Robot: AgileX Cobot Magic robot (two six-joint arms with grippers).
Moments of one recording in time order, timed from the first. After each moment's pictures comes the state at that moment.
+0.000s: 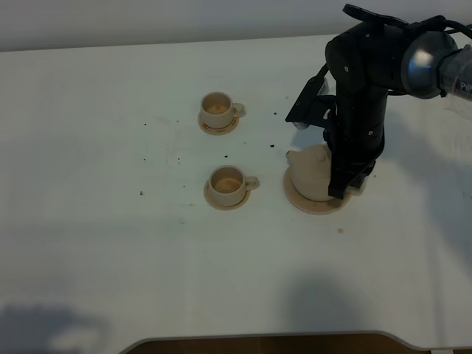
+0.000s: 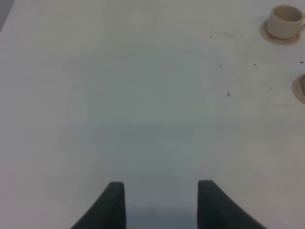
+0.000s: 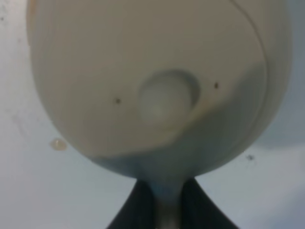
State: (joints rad) left arm 0.03 0.00 -0.50 0.00 1.04 0.03; right arm 0.43 2.09 -1.51 -0.09 1.13 -0.56
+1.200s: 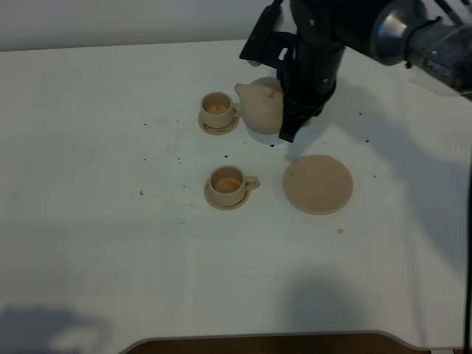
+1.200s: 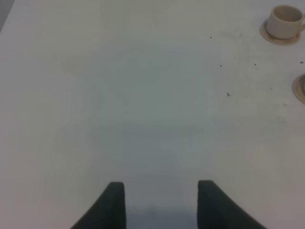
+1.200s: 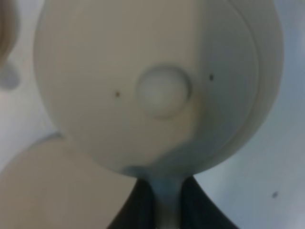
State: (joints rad) left arm 0.03 0.00 -0.50 0.00 1.04 0.03; right arm 0.49 2.21 -1.90 -0.12 1.07 -0.56
